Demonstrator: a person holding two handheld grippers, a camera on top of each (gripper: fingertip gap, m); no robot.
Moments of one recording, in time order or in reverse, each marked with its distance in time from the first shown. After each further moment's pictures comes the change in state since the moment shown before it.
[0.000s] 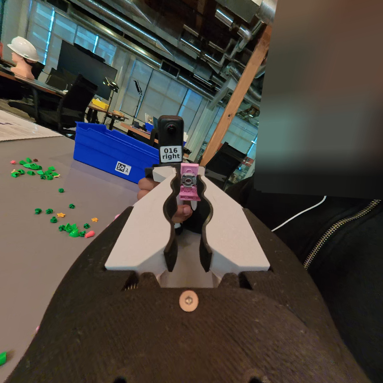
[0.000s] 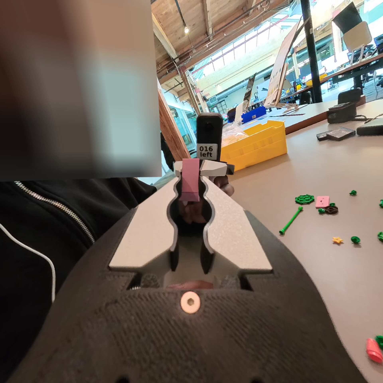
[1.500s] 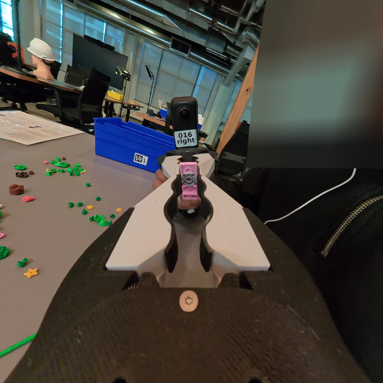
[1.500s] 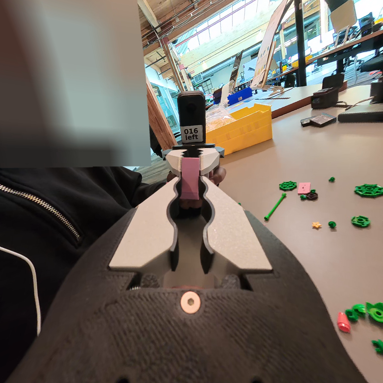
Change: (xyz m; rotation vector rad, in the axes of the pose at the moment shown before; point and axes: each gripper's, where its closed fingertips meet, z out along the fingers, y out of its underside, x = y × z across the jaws) left arm -0.011 0.008 -0.007 -0.093 -0.068 0.119; right arm 0.011 0.010 0.000 -0.100 0.084 -0.039
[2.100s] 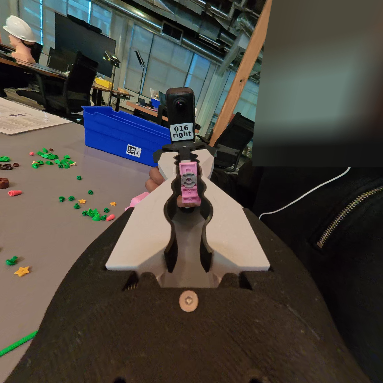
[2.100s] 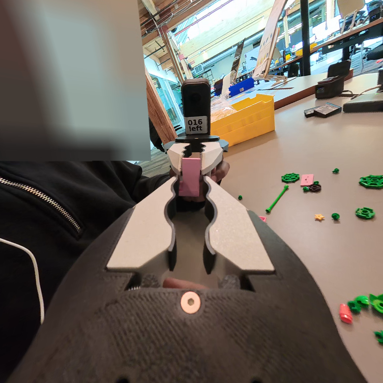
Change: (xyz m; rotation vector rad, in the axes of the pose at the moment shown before) left arm 0.000 0.008 0.001 -0.046 0.039 -0.022; right arm 0.000 0.010 0.000 -0.037 -0.006 0.009
